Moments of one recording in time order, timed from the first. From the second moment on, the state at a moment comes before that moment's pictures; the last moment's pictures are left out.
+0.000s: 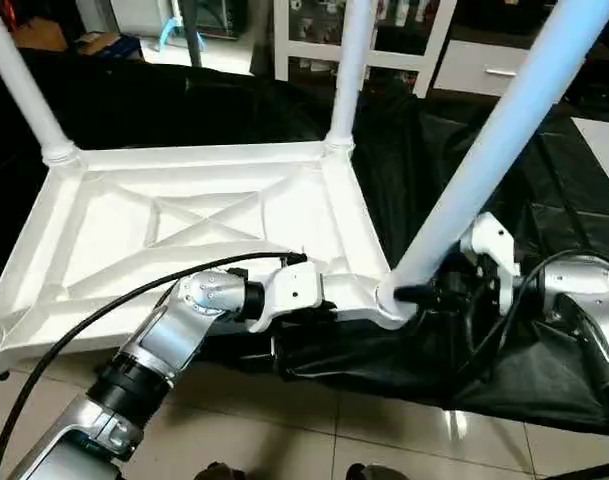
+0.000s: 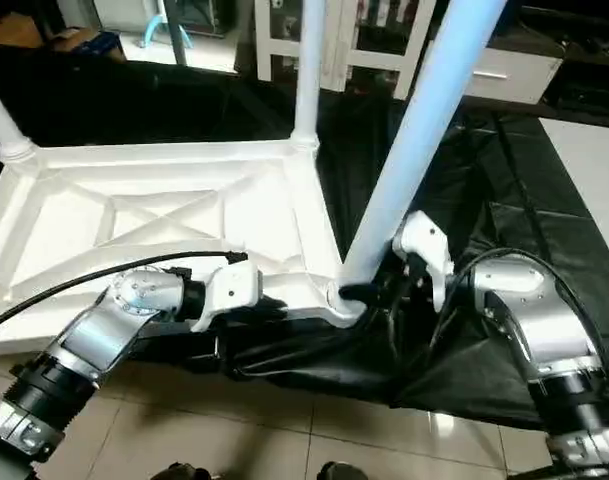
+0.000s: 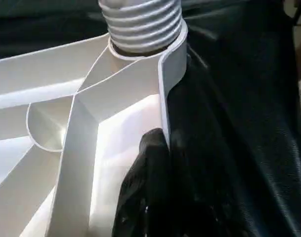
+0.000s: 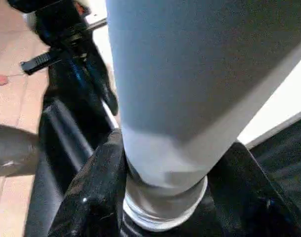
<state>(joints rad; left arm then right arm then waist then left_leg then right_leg) -0.51 0.38 -0.45 0.30 0.06 0.02 -1.04 -0.39 -0.68 0.13 0.21 0.31 0.23 1.20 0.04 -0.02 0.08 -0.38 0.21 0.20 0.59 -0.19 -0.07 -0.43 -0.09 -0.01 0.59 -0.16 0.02</state>
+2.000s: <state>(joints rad) -0.55 0.10 -0.30 0.31 0.12 0.51 -0.63 -0.53 -0.17 0.01 0.51 0.19 0.14 0.38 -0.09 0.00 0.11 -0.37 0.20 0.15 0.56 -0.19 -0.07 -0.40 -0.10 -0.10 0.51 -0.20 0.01</state>
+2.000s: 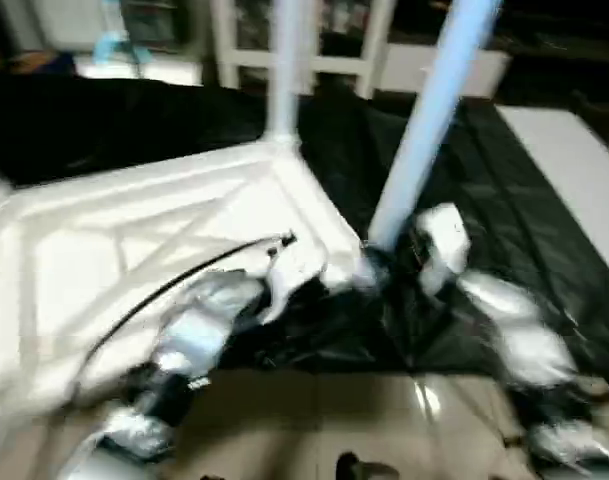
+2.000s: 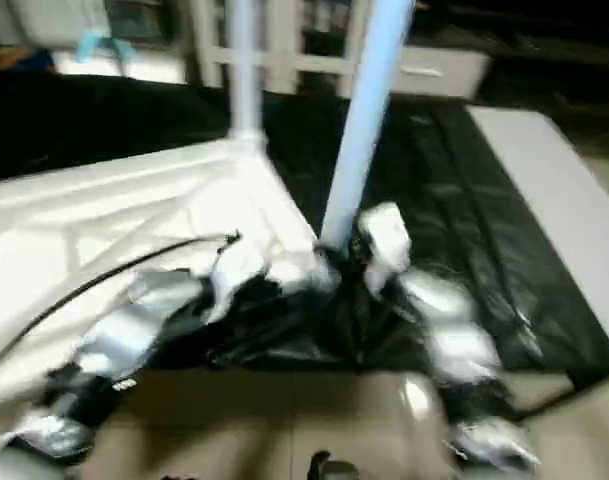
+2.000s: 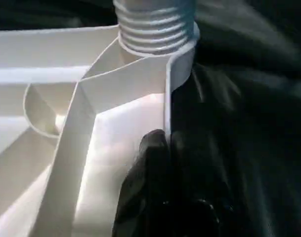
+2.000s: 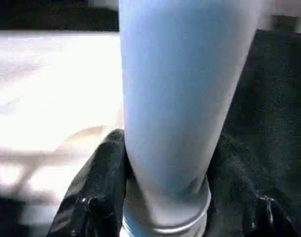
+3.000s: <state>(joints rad) -0.64 -0.01 -0.18 0.39 0.07 0.58 -0.39 -0.75 -0.05 0.01 0.87 0.04 -0.15 0.07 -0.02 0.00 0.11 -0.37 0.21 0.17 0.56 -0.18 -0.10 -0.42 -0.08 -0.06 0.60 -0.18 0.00</state>
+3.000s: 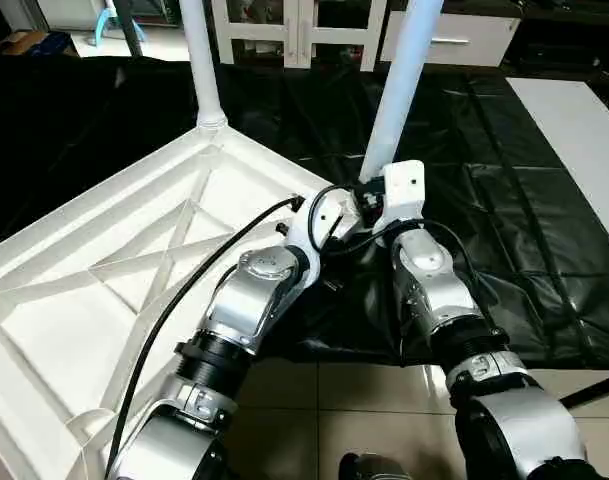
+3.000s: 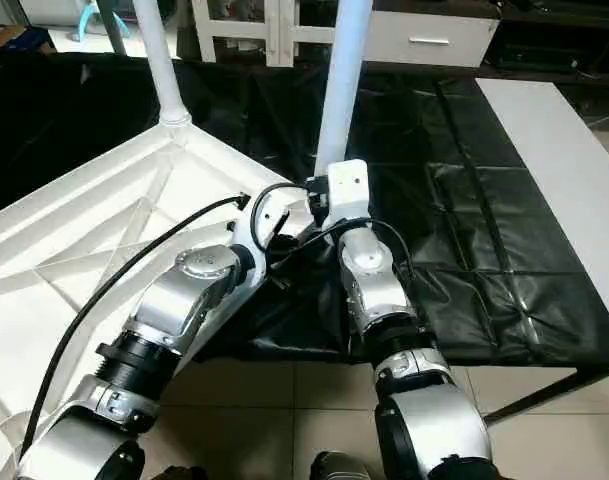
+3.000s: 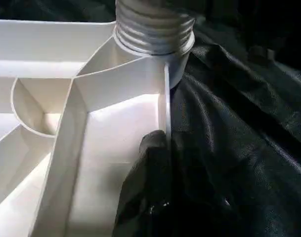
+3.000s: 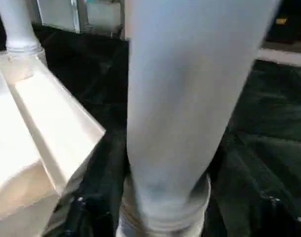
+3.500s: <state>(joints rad) -0.65 0.03 -0.18 0.39 0.07 0.56 -0.39 -0.64 -0.08 0.04 0.70 0.02 -0.12 0.12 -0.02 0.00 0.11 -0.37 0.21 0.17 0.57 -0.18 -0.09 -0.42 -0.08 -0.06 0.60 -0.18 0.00</state>
